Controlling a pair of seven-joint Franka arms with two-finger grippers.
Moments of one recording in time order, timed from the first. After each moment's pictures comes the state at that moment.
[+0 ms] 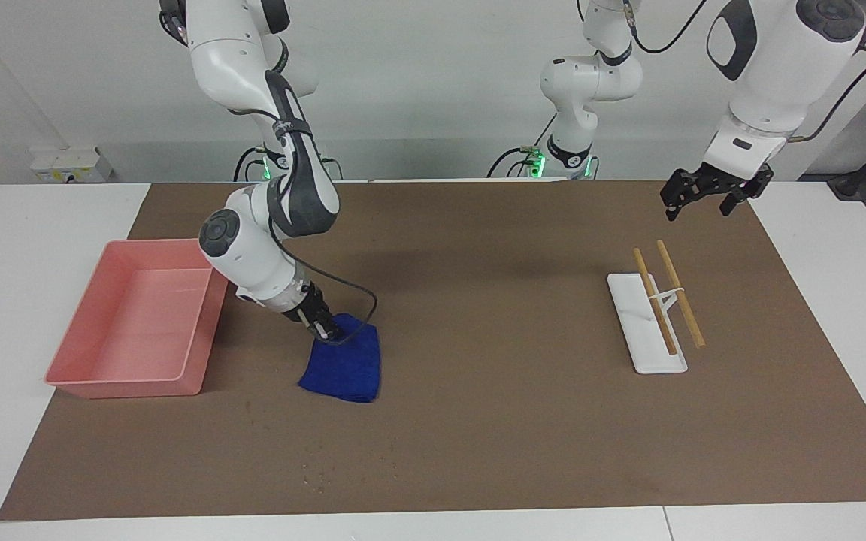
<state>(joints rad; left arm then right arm) 0.00 -0.03 0.00 -1.67 0.07 1.61 0.03 0.12 0.35 0.05 -1.90 0.39 2.20 1.02</state>
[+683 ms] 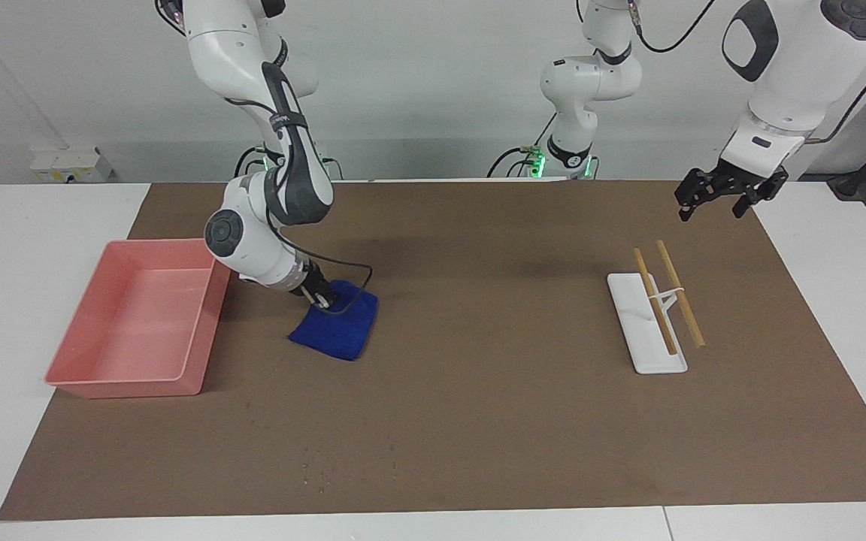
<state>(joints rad) 0.00 -0.03 -0.01 -1.69 0.04 1.65 0.03 0.13 0.27 0.06 -2.03 0.38 2.03 1.00</state>
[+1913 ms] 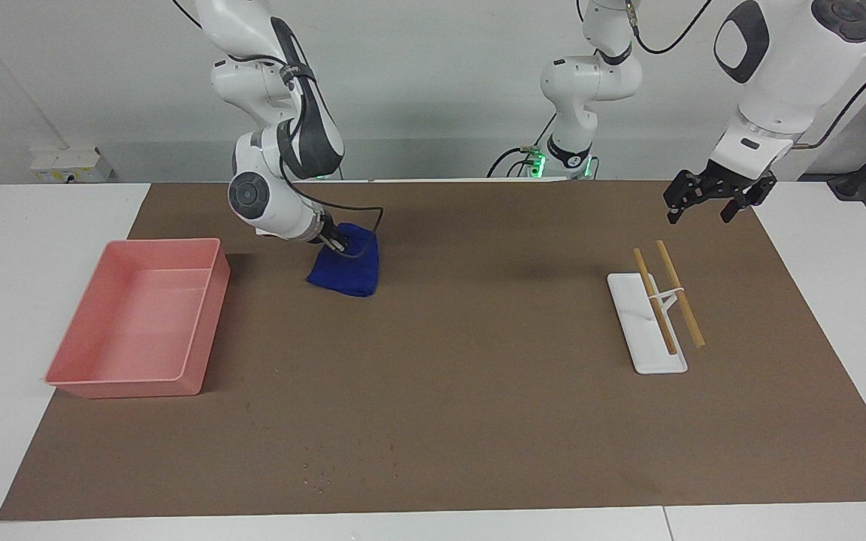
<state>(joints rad) -0.02 -0.03 -0.02 -1.70 0.01 1.67 0.03 0.17 0.00 0.05 -2.16 0.31 1.84 0.99</state>
